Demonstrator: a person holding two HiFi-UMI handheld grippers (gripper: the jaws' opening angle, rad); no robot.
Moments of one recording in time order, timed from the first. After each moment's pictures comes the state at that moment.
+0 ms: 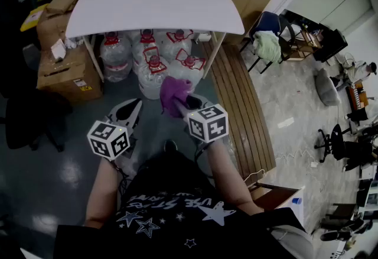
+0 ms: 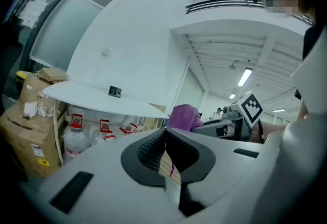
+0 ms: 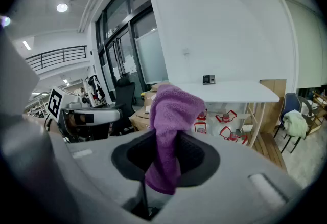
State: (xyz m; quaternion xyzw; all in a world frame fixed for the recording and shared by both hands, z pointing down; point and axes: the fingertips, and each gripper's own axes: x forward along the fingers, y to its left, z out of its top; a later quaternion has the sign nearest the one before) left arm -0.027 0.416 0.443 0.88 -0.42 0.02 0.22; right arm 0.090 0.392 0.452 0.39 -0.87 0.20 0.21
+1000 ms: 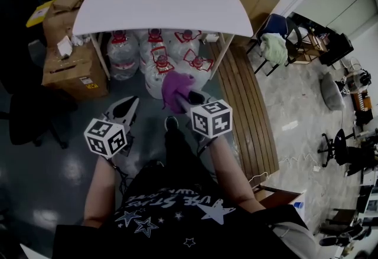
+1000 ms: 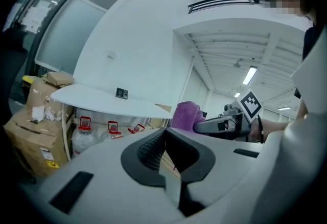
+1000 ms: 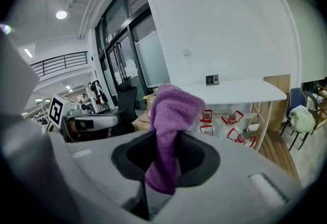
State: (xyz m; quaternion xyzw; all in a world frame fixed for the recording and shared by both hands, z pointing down) left arm -0.066 0.405 0.441 0.87 -0.44 0.03 0.22; right arm 0.065 0.371 0.443 0.38 -0.88 0.21 0.18
